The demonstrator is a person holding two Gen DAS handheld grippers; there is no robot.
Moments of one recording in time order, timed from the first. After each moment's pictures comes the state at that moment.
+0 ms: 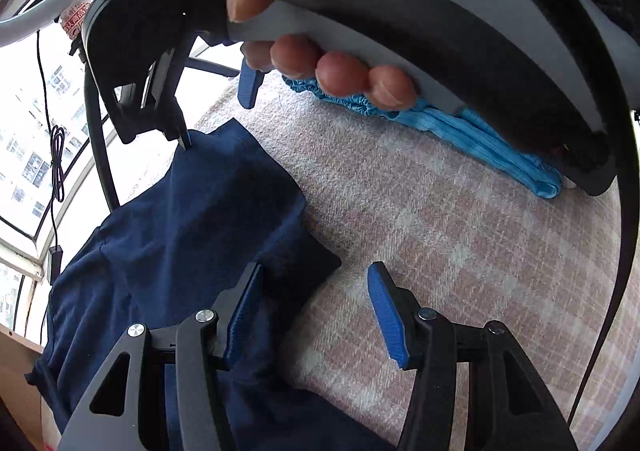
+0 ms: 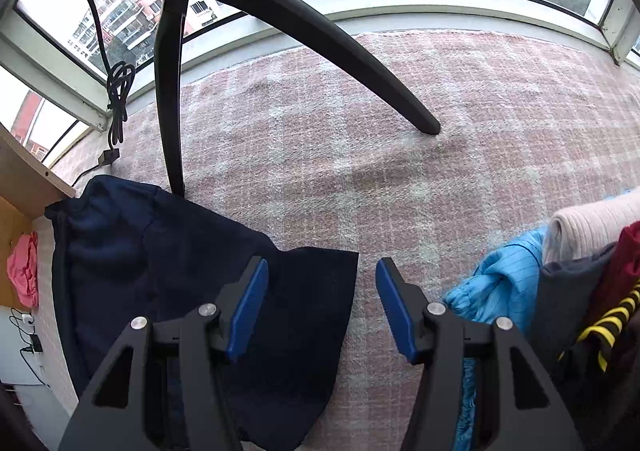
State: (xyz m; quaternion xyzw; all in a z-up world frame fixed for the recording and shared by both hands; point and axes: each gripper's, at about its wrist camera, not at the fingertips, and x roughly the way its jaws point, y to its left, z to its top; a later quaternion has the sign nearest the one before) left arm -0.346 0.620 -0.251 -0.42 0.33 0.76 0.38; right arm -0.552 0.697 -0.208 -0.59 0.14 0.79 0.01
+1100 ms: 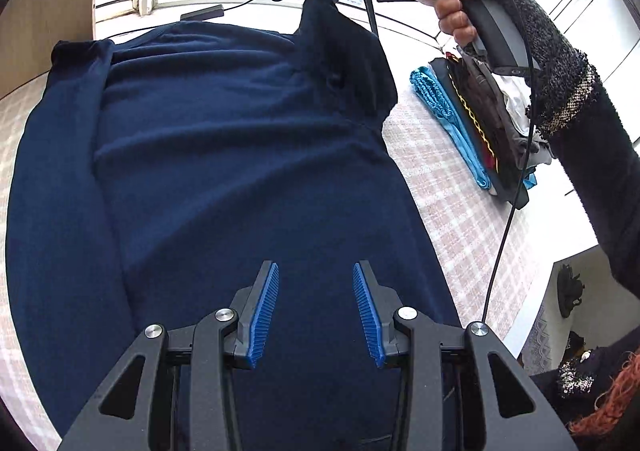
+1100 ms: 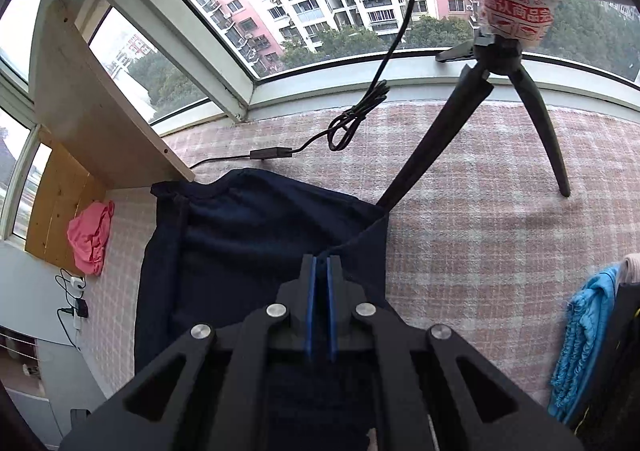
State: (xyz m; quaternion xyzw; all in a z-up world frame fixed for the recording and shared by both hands) left arm -0.285 0.346 -0.217 -0.54 -0.01 0.78 0.32; right arm -0.549 0.548 -0.127 -0.56 0.14 0.81 -0.14
